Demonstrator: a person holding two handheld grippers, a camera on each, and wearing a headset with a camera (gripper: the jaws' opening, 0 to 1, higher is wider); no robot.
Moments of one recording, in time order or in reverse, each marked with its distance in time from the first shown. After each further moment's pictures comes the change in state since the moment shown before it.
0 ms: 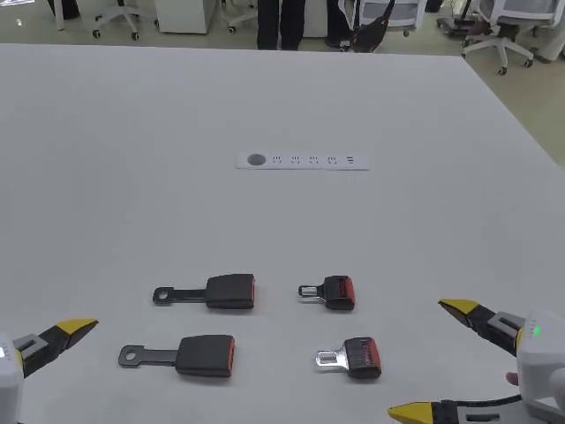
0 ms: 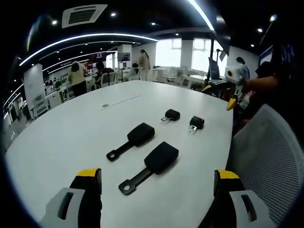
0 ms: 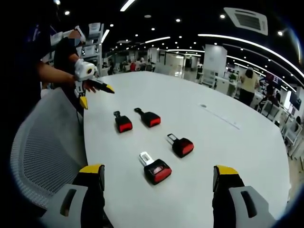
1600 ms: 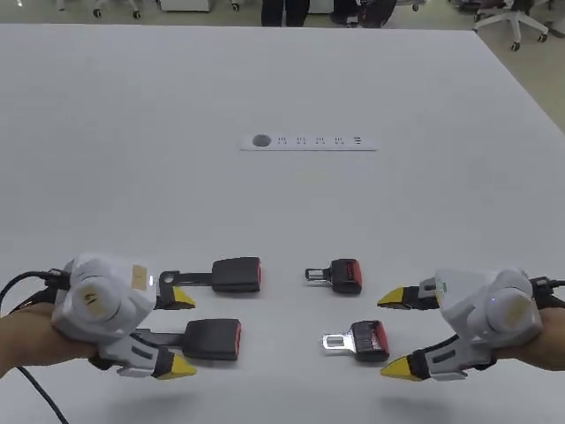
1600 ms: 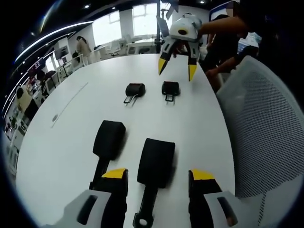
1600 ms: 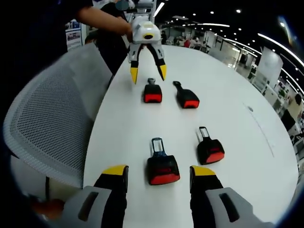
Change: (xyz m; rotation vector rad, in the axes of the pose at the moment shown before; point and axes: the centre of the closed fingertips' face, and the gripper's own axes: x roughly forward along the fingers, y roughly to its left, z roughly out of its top) left arm 0.081 -0.013 -0.004 0.408 0.331 -0.360; right arm 0.060 0.010 -0.031 -0.351 0.240 0.378
